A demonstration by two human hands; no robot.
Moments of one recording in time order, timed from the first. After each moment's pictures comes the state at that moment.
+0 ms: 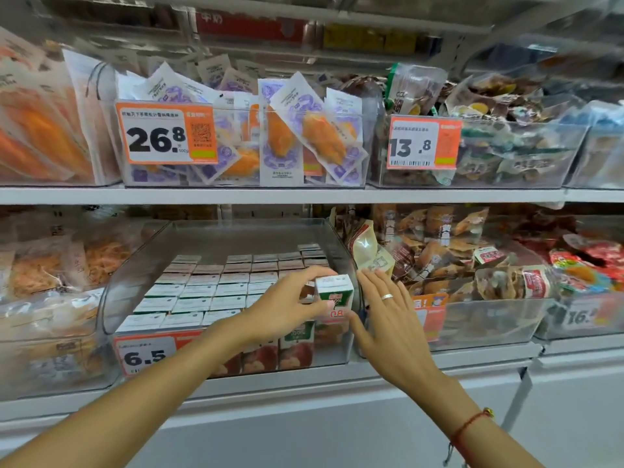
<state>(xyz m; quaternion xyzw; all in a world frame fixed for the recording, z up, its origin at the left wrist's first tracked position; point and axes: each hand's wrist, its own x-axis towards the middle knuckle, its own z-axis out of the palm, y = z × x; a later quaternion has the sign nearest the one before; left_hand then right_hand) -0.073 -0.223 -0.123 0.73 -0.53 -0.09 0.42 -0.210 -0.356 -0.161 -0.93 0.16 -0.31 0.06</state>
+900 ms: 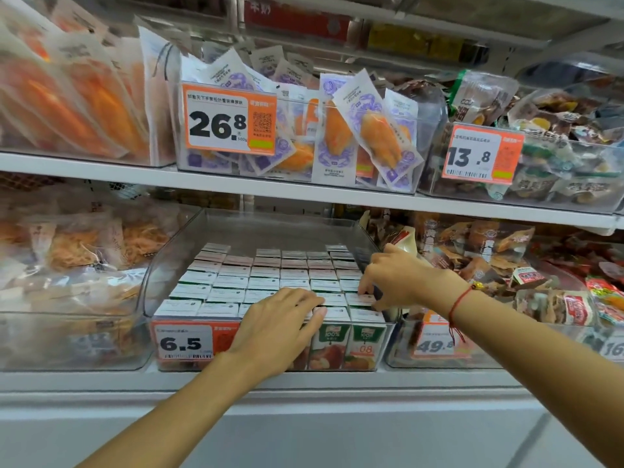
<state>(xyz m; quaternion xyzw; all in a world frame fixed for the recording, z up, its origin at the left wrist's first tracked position) -0.052 -0.176 -0.173 0.83 -0.49 0.19 0.18 -0.129 -0.382 -0.079 -0.96 -0.04 0.00 -0.27</state>
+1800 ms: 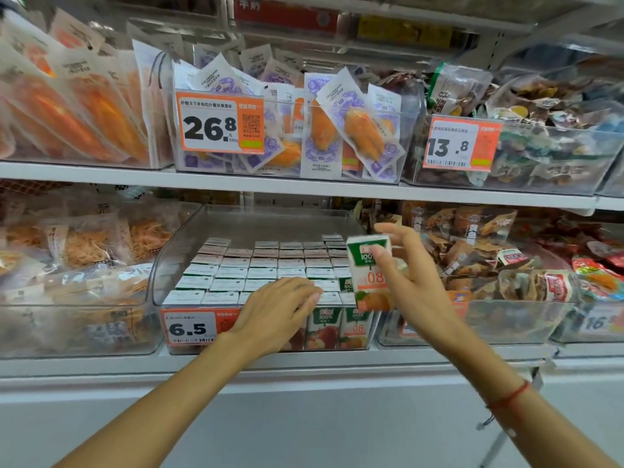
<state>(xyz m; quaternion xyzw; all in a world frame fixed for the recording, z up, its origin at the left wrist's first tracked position) -0.066 -0.168 -0.157 0.84 -0.50 0.11 0.19 -0.217 -0.306 -0.084 -0.79 0.04 -0.35 0.50</state>
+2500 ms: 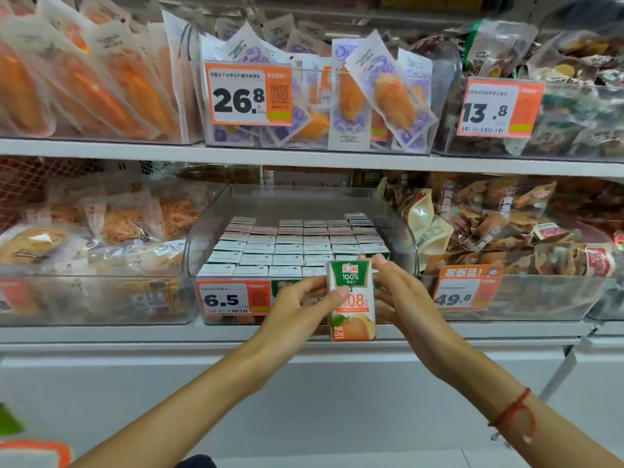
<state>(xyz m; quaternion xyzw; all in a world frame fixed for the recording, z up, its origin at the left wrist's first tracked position) -0.127 -0.121 -0.148 0.66 -0.30 -0.23 0.65 -0.208 -0.267 -0.135 -0.70 0.13 -0.20 0.68</state>
